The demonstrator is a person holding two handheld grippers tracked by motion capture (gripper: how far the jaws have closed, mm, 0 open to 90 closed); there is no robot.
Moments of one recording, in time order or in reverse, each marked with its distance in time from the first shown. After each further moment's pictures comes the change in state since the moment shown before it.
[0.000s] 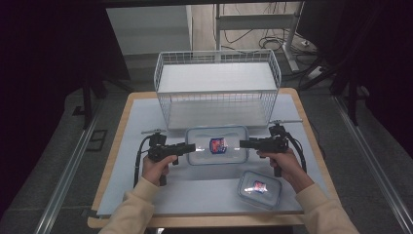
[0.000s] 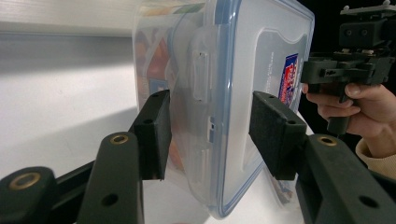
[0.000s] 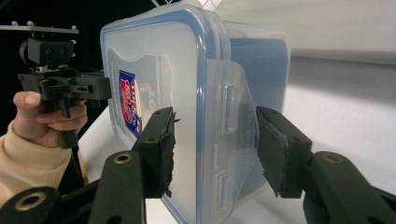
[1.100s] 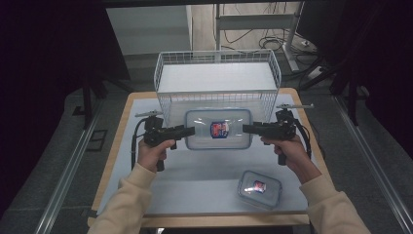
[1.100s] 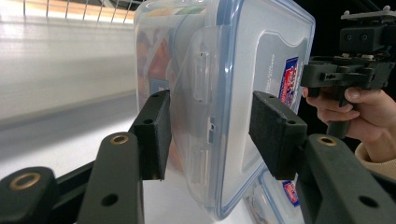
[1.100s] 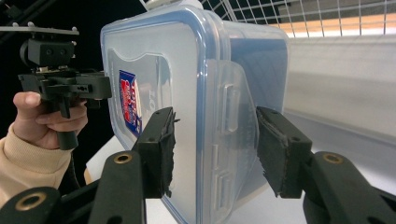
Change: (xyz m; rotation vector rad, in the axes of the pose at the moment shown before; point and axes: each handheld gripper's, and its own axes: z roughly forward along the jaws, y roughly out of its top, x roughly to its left) left arm -0.036 0.052 -0.024 -0.070 -0.010 0.100; right arm 0.034 0.043 -0.029 -0.094 -0.008 -0.086
